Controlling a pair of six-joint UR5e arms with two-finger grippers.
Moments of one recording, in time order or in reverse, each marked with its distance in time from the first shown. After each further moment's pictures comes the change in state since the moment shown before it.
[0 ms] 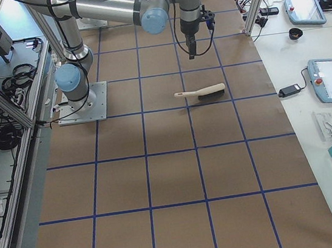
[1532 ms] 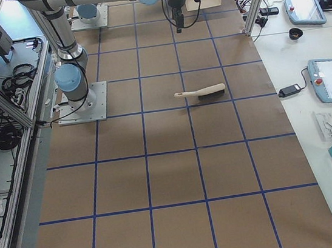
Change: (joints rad) left arm -0.239 -0.182 -0.012 0.114 -0.166 -0.638; right arm 0.139 -0.056 -0.017 0.139 0.067 0.075
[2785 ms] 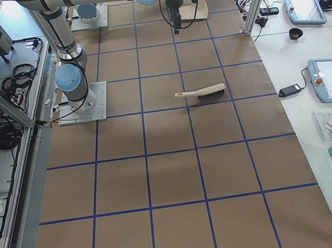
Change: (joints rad) left arm -0.004 0.074 -0.242 0.116 0.030 0.068; right arm 0.010 -0.026 0.018 -0.002 -0.028 0.034
